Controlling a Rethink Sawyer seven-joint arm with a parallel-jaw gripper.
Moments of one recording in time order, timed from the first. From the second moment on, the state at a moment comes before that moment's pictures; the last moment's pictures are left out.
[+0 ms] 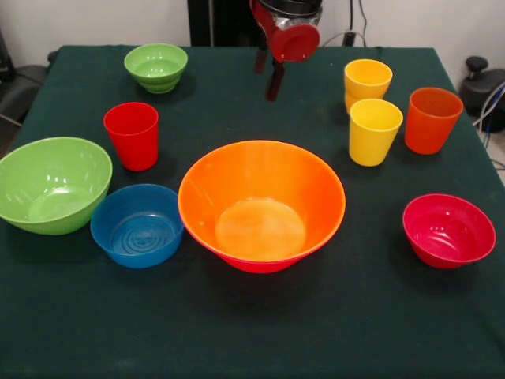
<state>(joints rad) 0.05 -0.53 -0.37 1.52 0.19 0.67 2.75</state>
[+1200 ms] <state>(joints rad) 0.17 -0.55 -0.50 1.52 0.35 0.76 2.81</state>
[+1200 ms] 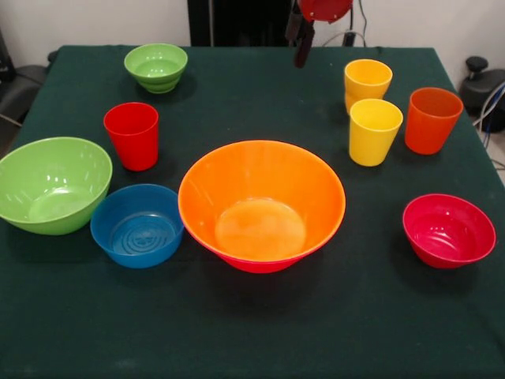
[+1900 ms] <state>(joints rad) 0.23 -0.52 -0.54 1.48 0.42 0.76 2.89</state>
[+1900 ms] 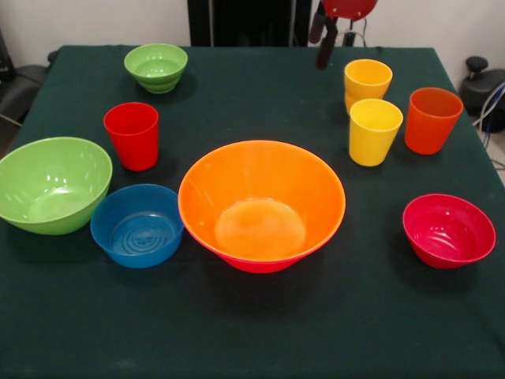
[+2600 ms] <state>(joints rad) 0.25 -0.47 -0.56 1.42 0.45 0.76 2.90</state>
